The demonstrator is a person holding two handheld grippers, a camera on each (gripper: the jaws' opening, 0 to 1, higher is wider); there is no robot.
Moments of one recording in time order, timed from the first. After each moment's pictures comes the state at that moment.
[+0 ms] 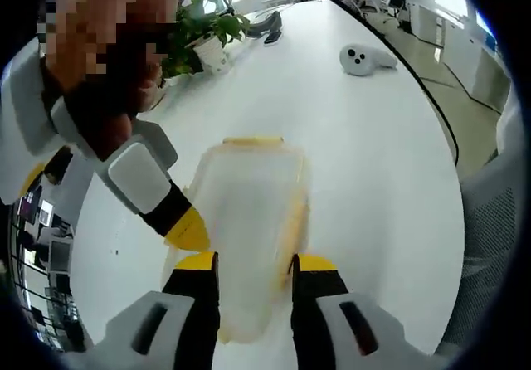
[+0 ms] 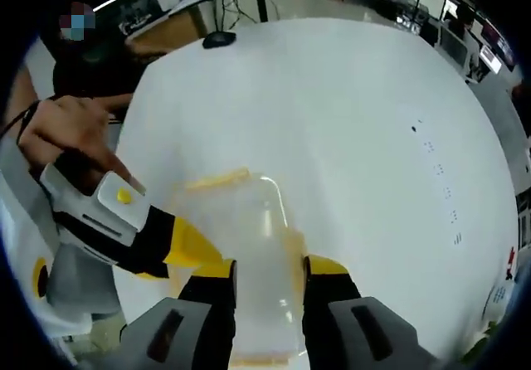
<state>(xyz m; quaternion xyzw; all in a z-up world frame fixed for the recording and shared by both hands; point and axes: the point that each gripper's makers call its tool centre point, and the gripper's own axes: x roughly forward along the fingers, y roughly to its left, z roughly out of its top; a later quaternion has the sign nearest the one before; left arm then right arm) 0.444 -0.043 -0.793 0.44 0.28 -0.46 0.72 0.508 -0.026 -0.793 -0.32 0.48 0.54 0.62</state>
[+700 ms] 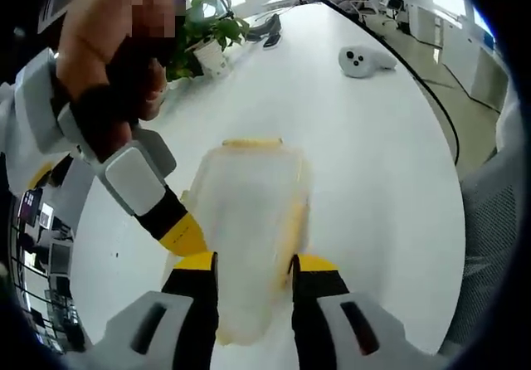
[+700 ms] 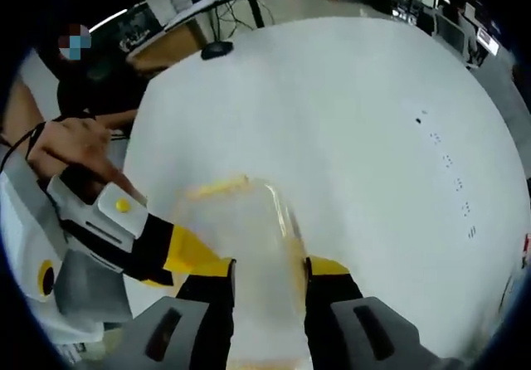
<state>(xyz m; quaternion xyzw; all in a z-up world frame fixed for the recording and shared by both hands) 0.440 -0.044 -0.796 0.44 0.27 -0.46 0.72 0.505 -0.023 -0.795 -0.28 0.48 0.55 0.62</state>
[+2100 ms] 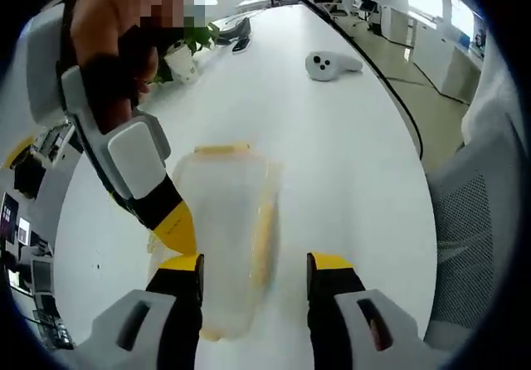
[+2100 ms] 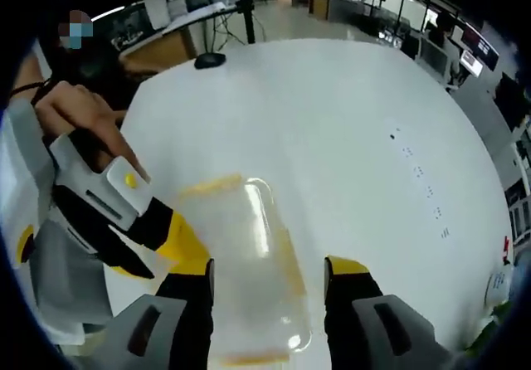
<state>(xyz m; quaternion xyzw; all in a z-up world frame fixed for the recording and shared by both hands) 0.420 -0.044 -0.790 0.42 0.29 -0.54 0.67 0.509 -0.039 -0.781 -0.30 0.43 0.52 0.68</state>
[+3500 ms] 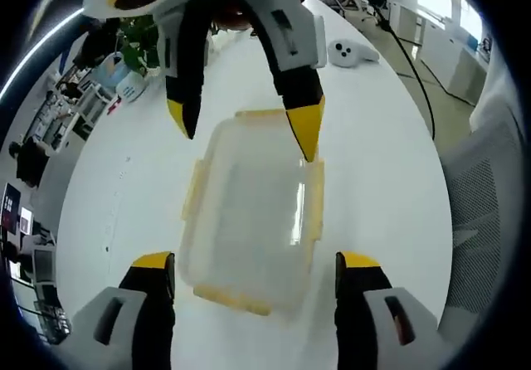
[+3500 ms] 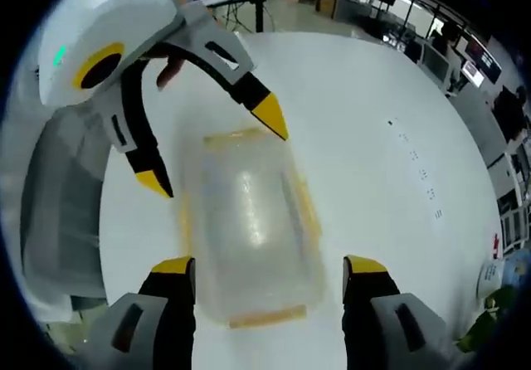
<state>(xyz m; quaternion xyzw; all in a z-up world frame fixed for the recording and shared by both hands) 0.463 -0.009 -0.796 0.43 0.31 -0.51 0.67 0.477 -0.077 -0.788 -0.34 0.42 0.52 0.67</state>
